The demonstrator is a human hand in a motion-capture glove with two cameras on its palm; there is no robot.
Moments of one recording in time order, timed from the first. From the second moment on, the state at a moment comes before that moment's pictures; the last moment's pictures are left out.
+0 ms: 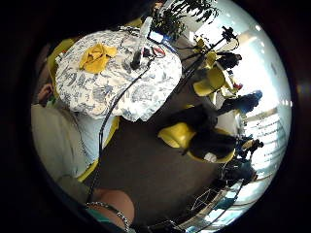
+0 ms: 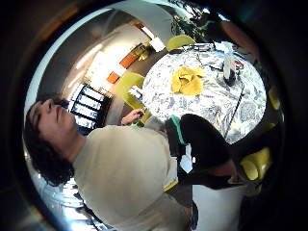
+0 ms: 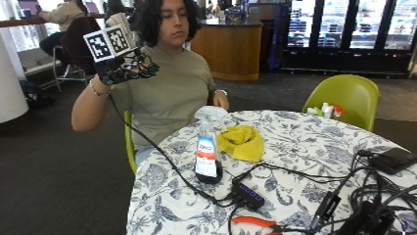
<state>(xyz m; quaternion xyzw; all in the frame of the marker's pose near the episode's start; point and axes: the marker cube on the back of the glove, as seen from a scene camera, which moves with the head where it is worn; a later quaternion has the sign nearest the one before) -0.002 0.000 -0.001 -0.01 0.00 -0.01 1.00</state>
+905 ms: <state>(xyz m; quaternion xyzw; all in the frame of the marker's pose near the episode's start) 0.052 -0.074 0.094 0.05 -0.27 0.12 0.95</state>
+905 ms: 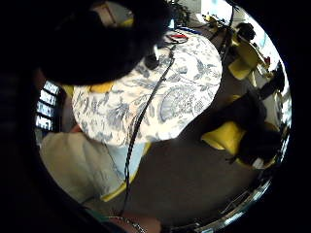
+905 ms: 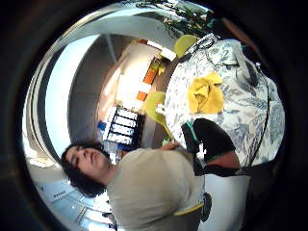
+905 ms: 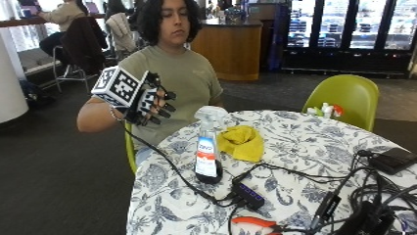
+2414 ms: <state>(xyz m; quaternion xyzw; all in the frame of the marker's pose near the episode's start) 0.100 -0.059 0.131 0.15 -0.35 0.20 0.90</state>
